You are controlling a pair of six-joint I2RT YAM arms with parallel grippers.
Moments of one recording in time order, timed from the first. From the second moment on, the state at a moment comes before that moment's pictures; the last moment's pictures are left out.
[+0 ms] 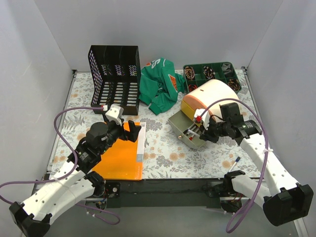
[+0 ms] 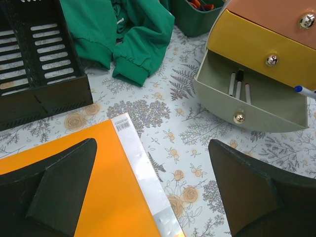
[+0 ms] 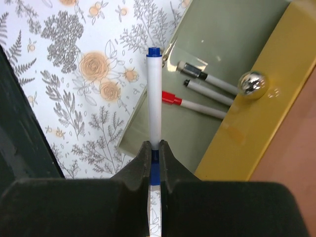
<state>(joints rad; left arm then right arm) -0.67 0.64 0.63 -0.21 -0.12 -0.21 0.33 0.97 0.87 -0.86 -0.58 -0.73</state>
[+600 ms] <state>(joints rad) -0.66 0.65 0.63 -0.21 -0.12 -0.21 0.40 1.06 0.92 -0.79 -0.48 -0.66</state>
